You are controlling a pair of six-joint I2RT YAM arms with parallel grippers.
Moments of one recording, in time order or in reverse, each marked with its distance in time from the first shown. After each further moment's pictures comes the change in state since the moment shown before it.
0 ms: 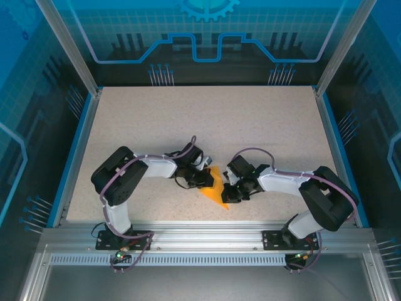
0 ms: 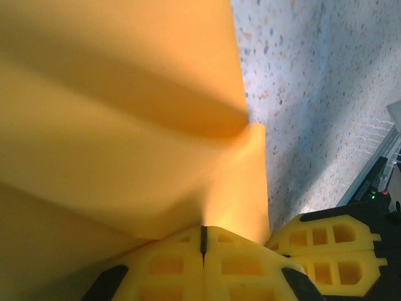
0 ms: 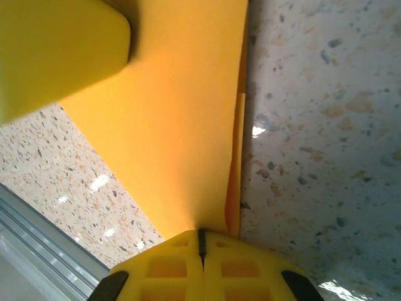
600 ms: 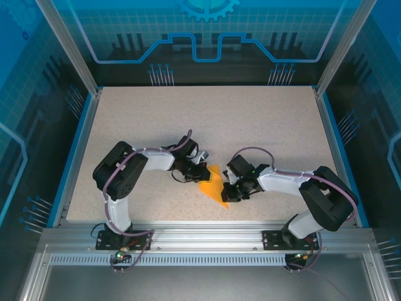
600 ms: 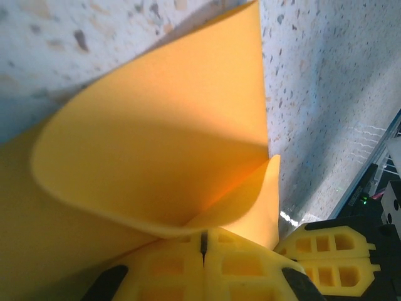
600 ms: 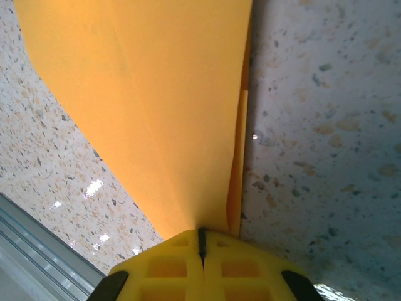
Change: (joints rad) left arm 0.094 0.053 0.071 -0.071 0.060 0.093; right arm 0.002 0.000 0.006 0.003 0.023 -0.004
